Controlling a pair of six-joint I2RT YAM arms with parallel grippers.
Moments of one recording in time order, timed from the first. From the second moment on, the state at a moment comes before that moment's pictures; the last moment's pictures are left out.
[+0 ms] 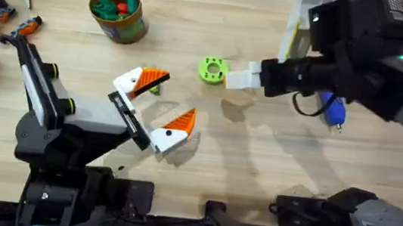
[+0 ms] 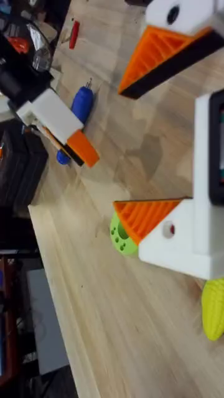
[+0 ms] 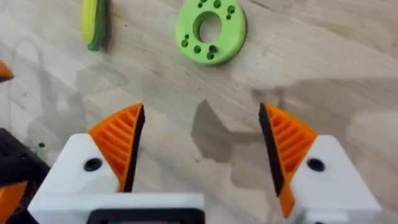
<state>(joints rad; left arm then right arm) 0.05 0.01 0.01 -0.09 0.92 -0.05 0.45 1.27 0.86 -0.50 -0.28 0.20</state>
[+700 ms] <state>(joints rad) 0.05 0.01 0.01 -0.09 0.92 -0.05 0.57 1.64 1.07 -0.43 -0.18 0.04</state>
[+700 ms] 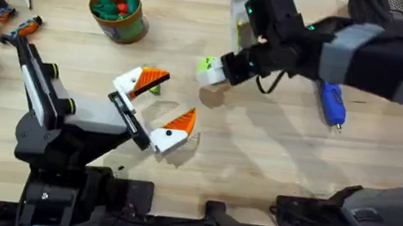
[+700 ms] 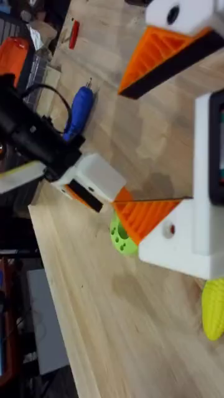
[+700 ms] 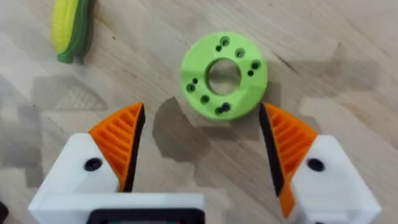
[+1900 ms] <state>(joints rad) 0.05 0.01 0.01 -0.09 0.92 -0.05 0.57 1.74 1.10 -0.43 -0.12 0.00</state>
